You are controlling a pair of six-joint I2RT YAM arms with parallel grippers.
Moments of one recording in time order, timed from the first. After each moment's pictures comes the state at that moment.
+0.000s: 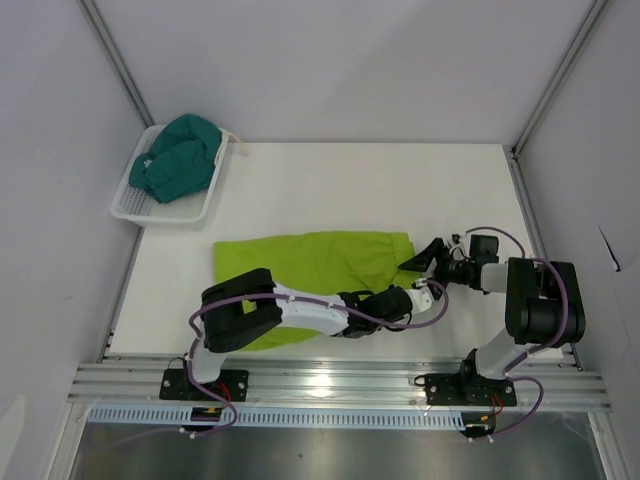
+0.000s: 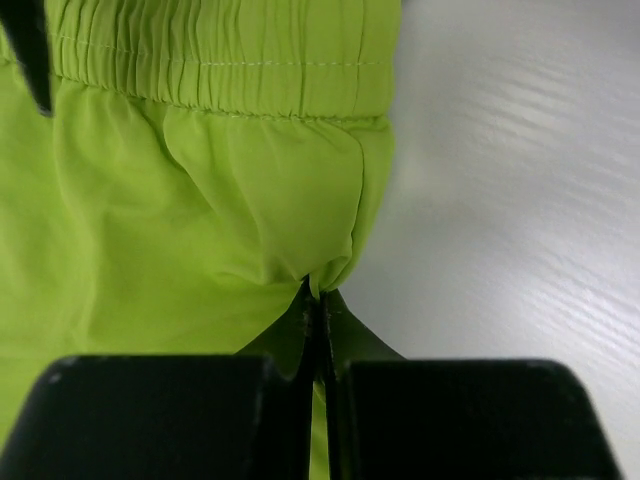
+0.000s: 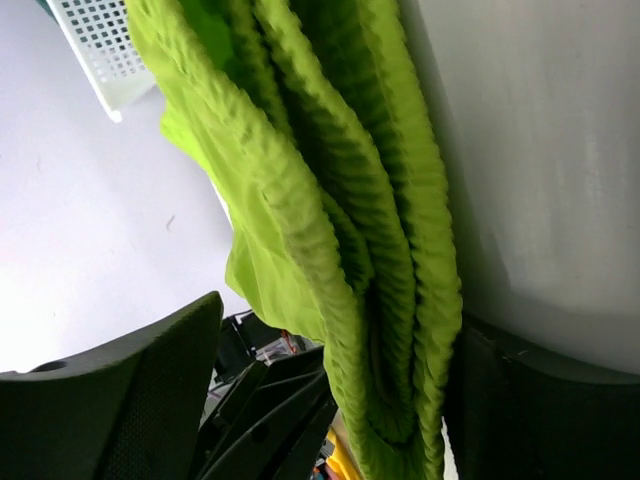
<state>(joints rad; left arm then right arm) -1.28 2.00 1.19 0.00 -0.38 0.11 -0.10 1.61 0.53 0.09 -0.93 0.75</state>
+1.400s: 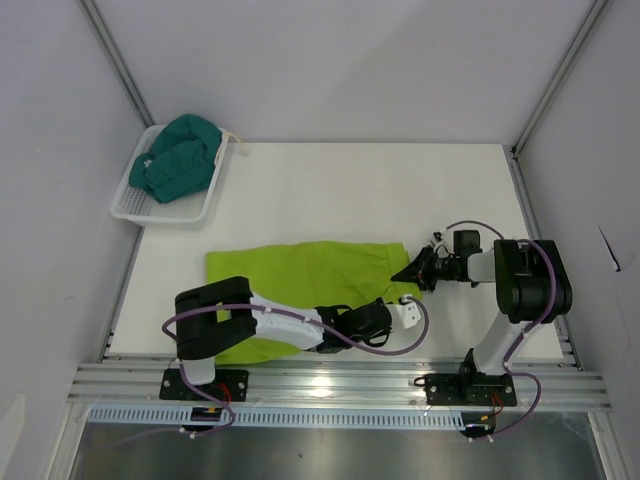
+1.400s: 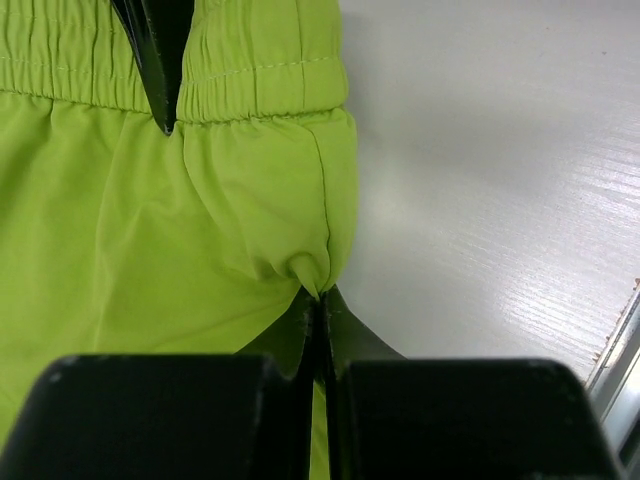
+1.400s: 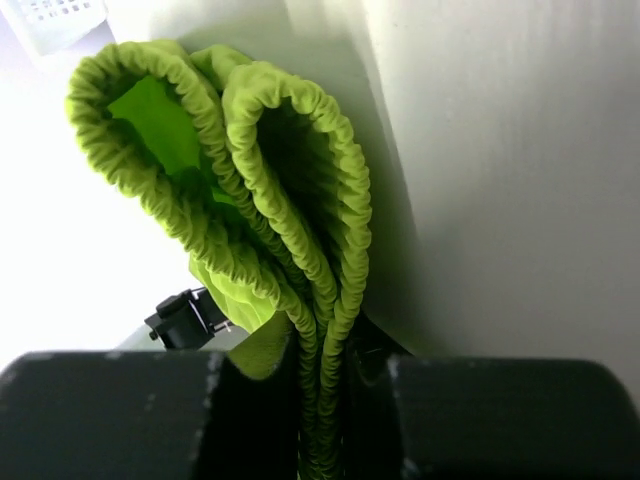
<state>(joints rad) -1.34 1.83 0.92 0.24 -0.35 0.15 -0.01 1.78 0.62 0.10 -0.94 0.65</state>
